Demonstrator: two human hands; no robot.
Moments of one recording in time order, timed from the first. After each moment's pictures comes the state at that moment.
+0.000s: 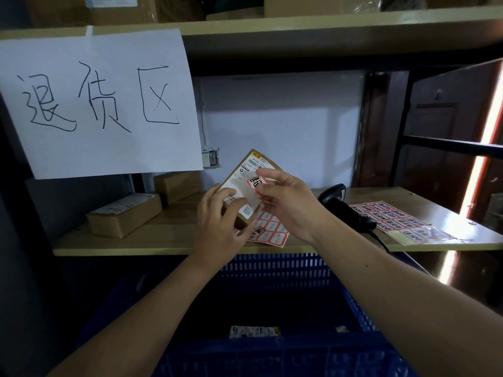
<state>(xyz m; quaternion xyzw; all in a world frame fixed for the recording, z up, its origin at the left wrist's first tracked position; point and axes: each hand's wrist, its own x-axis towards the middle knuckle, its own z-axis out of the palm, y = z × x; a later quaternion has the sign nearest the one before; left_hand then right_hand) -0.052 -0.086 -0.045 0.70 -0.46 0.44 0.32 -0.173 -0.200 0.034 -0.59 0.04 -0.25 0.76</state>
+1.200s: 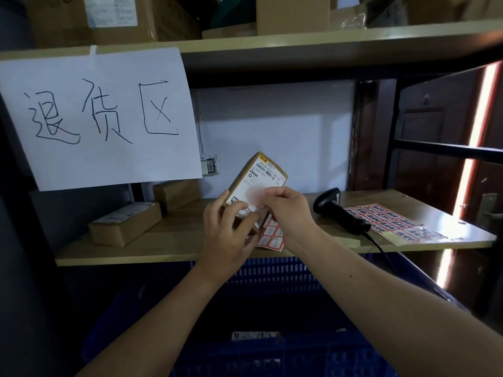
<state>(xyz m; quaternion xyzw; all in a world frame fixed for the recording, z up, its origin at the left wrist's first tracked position) -0.071 -0.086 -0.044 0.62 -0.50 0.56 0.26 -0.172 -0.185 0.023 -0.56 0.17 -0.34 0.74</state>
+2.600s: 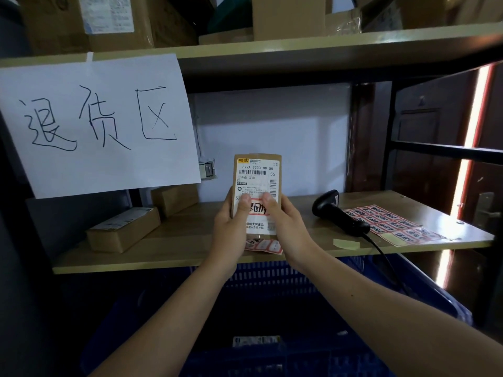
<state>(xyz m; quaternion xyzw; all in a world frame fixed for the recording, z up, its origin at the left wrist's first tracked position) -0.115 -0.092 0.002 0.60 -0.33 -0.05 0.73 -0.172 -0.194 -0.007 -0.62 0.04 -0.33 0.71</state>
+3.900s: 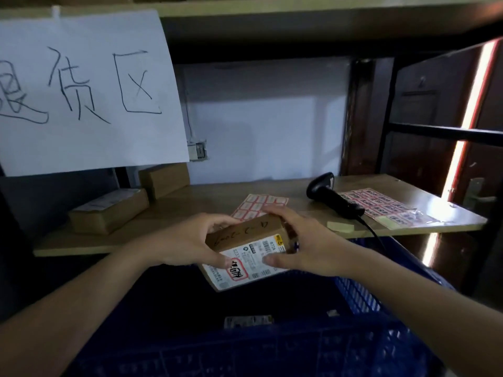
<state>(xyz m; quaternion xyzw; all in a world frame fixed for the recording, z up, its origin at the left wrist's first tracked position) -0.075 -0.025 0.011 0.76 -0.54 -0.22 0.29 -0.243 -0.222 -0.017 -0.94 0.03 -0.14 0.30</state>
